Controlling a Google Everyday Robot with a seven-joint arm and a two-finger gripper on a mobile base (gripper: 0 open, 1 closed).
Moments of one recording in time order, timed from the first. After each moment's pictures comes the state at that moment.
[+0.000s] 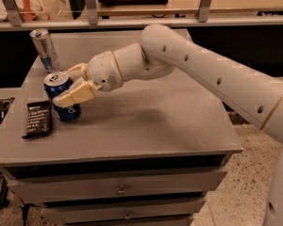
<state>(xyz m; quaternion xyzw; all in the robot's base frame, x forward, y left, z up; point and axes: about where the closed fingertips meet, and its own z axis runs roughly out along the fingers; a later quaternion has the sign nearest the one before) 0.522 0.179 0.894 -0.62 0.49 0.48 0.39</state>
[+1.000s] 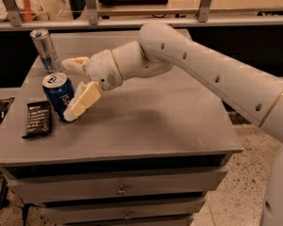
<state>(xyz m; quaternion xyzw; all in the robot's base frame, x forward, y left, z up) 0.520 0.178 0.896 -0.63 0.48 0.47 0.38</state>
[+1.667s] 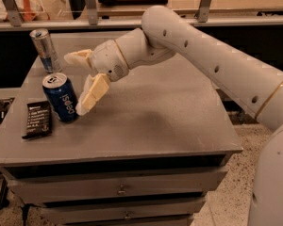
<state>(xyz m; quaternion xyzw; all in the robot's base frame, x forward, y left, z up) 0.525 0.162 0.905 -0.67 0.46 0.46 0.36</state>
